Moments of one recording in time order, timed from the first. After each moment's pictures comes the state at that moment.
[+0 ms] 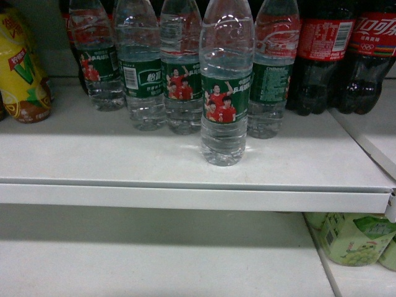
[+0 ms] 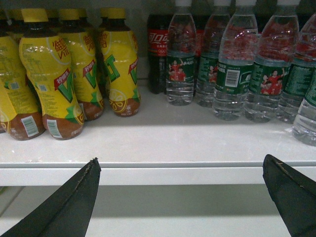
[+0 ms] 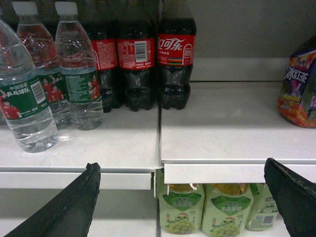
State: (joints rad) left arm 0.00 0.01 0.01 0.00 0.00 0.00; right arm 0.00 0.00 0.01 0.00 0.00 0.00
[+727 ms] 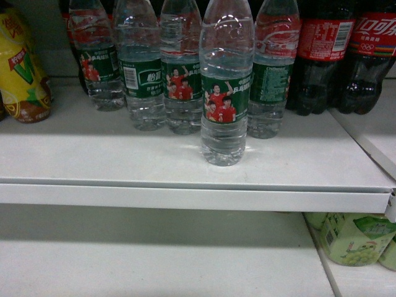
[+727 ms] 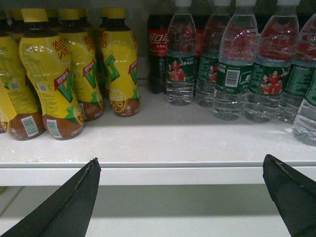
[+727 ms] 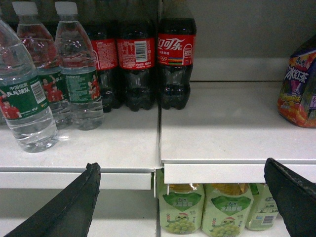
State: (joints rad) left arm 0.00 0.01 0.01 0.00 0.00 0.00; right arm 0.00 0.00 0.01 0.00 0.00 0.00
